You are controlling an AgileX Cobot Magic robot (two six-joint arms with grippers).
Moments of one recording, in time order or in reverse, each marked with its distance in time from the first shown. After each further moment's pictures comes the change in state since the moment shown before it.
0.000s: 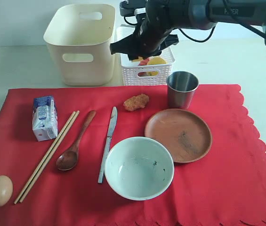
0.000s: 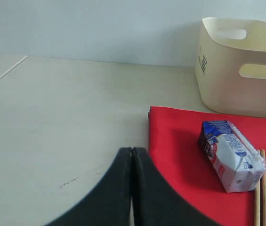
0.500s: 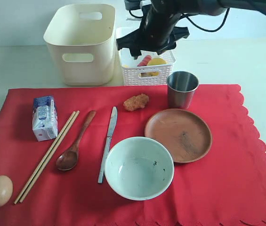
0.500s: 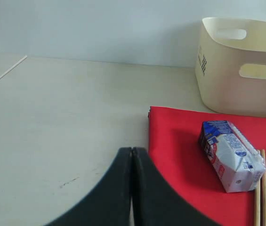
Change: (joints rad) left arm 0.000 0.000 0.000 0.000 0.000 0.000; right arm 0.000 -0.078 -0.004 -0.017 0.179 0.002
